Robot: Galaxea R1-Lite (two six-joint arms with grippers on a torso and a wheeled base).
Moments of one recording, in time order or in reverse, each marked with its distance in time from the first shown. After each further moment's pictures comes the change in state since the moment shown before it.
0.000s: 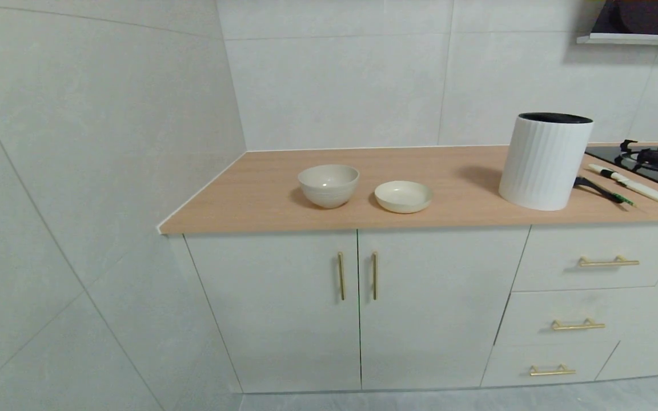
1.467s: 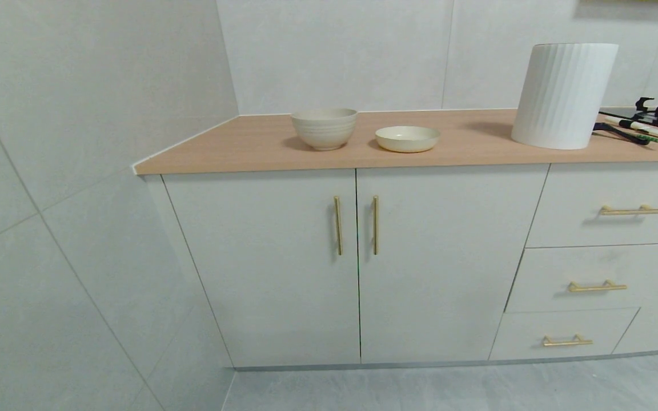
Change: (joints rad) left arm 0.000 0.000 0.000 0.000 0.000 0.000; right arm 0.000 0.000 0.000 0.000 0.000 0.001
